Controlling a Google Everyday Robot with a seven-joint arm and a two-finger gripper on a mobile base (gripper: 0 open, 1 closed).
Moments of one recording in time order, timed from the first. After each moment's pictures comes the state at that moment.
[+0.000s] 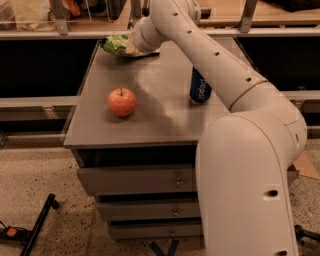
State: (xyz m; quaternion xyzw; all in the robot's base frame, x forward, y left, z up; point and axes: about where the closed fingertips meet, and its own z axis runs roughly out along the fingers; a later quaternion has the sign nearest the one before) arm 0.859 0.082 0.882 -0.69 0.56 -0.06 0.45
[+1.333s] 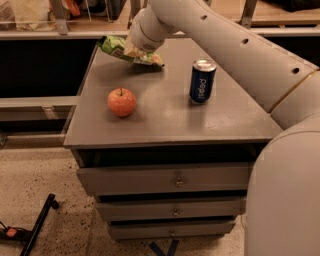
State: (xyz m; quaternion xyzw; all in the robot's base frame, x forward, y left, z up) arm 0.764 0.079 0.921 -0.70 0.58 -0.05 0.42
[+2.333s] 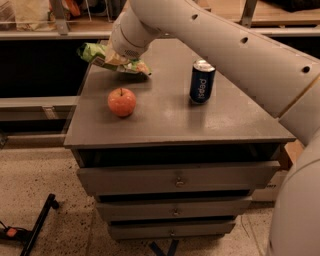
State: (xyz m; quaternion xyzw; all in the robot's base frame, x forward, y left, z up) arm 0.702 0.125 0.929 -0.71 0.57 -0.01 0.41
